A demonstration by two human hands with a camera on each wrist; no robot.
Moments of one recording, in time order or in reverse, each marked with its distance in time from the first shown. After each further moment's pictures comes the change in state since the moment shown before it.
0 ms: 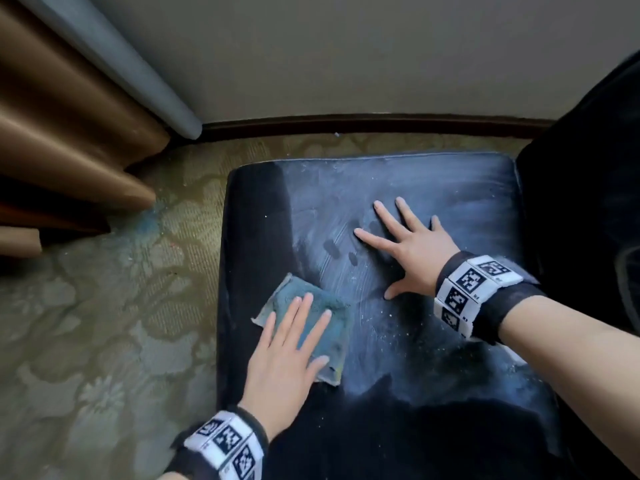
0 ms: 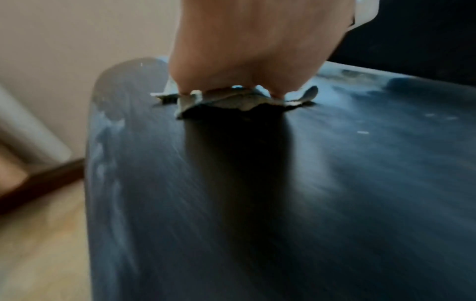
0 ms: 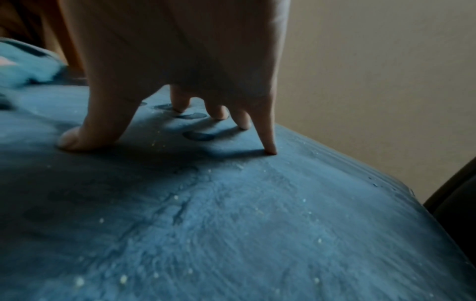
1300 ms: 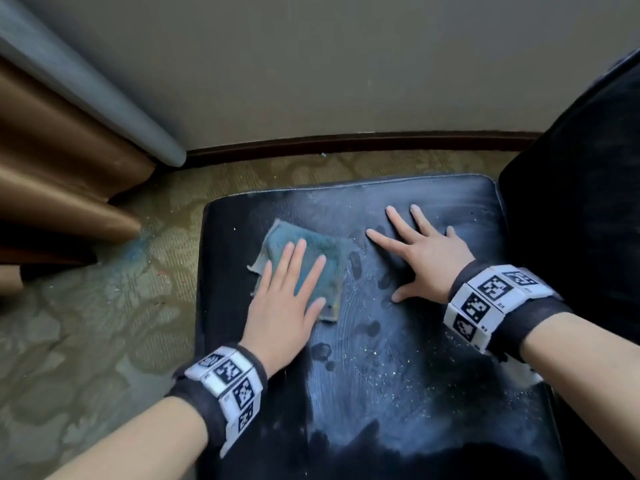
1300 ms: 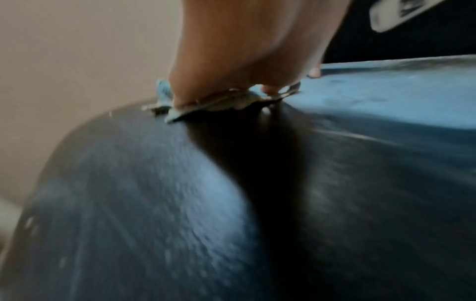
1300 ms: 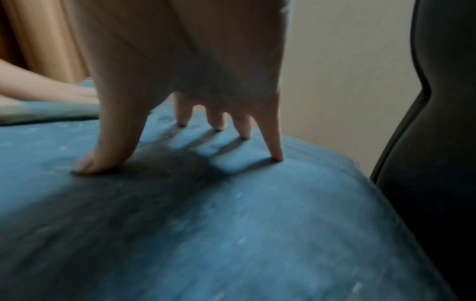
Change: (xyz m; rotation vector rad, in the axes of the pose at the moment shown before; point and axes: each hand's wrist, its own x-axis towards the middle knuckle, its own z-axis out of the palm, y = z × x) left_hand 0.119 -0.013 -0.048 0.058 0.077 -0.004; right_hand 0.000 0.046 -0.009 0.165 0.007 0.115
